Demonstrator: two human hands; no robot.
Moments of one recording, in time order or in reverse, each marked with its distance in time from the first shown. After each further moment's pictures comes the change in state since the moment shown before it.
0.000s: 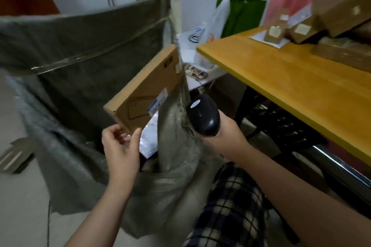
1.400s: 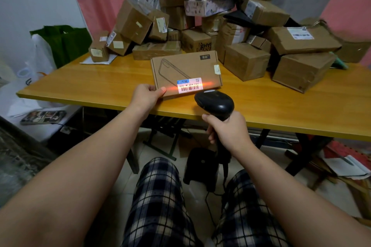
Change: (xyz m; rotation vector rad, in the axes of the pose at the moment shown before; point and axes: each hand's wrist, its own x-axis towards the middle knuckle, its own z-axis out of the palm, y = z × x) left_hand -0.155 0.211 0.276 0.029 -1.190 0.102; right_hand -0.231 0.044 -0.198 0.227 0.895 0.422
